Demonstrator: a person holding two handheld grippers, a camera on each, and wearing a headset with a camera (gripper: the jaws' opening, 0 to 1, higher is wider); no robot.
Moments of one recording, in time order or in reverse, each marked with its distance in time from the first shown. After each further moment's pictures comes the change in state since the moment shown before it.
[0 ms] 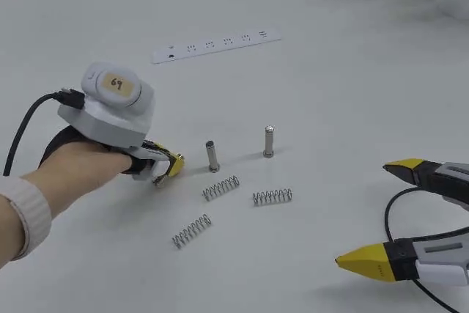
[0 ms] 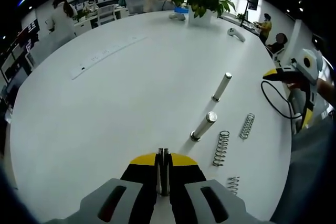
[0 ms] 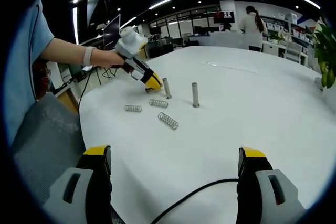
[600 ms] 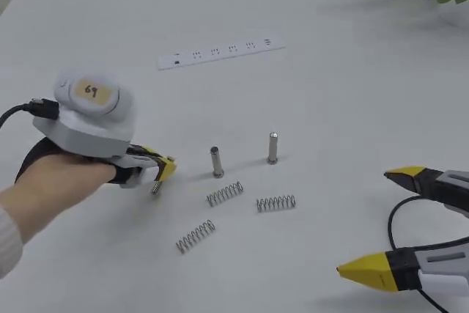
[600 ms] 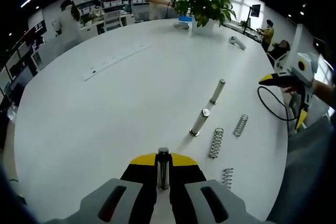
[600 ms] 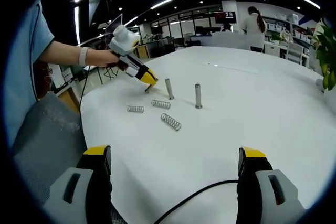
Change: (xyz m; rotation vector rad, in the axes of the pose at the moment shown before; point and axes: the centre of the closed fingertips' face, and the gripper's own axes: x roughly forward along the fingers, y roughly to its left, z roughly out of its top) left arm -0.026 0.004 -0.004 -0.025 -0.057 0.029; right arm -0.001 0.004 0.003 -0.010 0.002 0.010
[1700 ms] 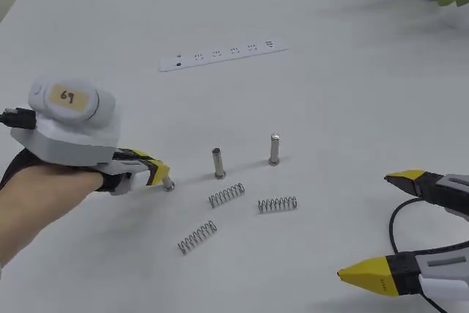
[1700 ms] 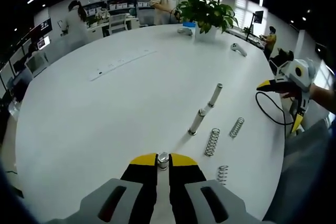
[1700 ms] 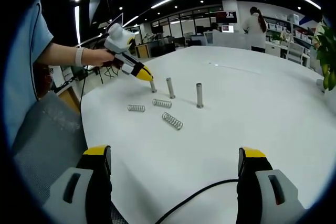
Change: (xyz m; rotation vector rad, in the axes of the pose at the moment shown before) left arm -0.017 0.000 -0.002 -0.038 -0.037 0.015; right arm 0.001 0.003 -0.003 -0.002 0.004 0.002
